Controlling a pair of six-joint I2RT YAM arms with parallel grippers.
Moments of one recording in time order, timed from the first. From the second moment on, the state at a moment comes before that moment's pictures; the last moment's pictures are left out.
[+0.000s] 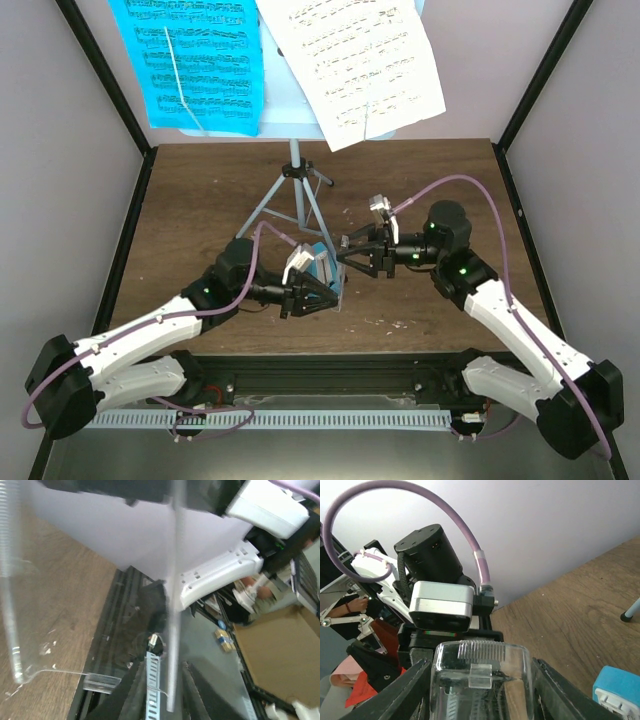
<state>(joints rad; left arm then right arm) -0.85 1.04 0.63 0.23 0.88 -0.55 0.50 1.00 0.79 0.12 -1.05 0.42</state>
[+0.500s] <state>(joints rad) -0.55 0.96 0.81 -0.19 0.72 -0.47 0.59 0.78 0.50 0.19 -0.67 0.29</state>
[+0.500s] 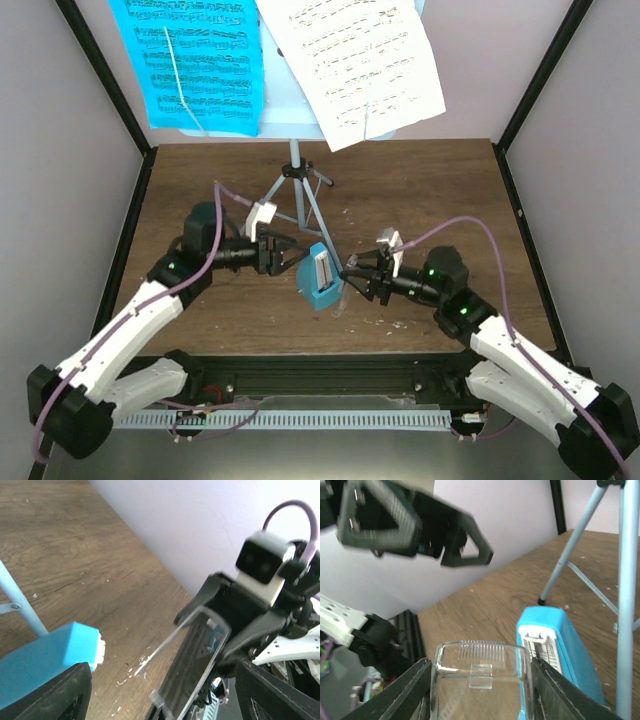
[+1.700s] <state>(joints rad) -0.47 1.33 0.93 -0.21 0.79 -0.39 0.95 1.14 0.27 0.86 0.11 0.07</state>
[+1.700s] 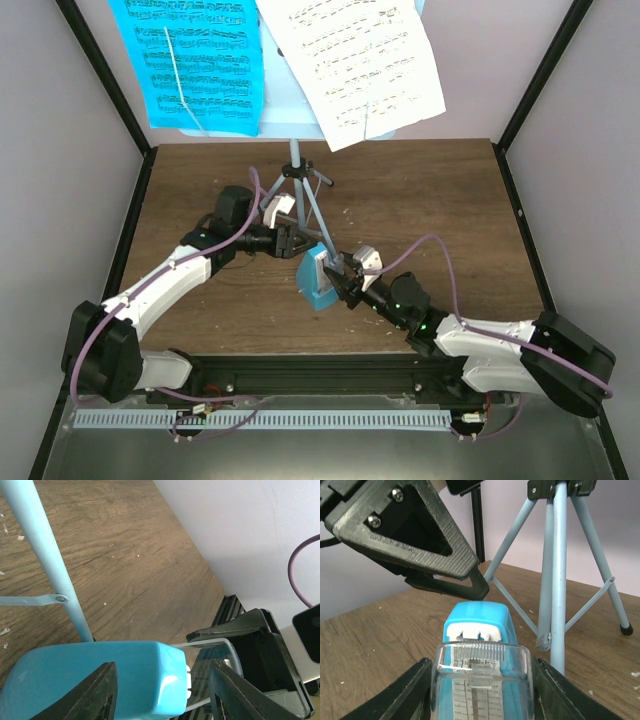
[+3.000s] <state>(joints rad) -0.47 1.32 0.93 -0.22 0.76 -0.37 1.06 1.30 0.27 1.04 0.30 0.01</state>
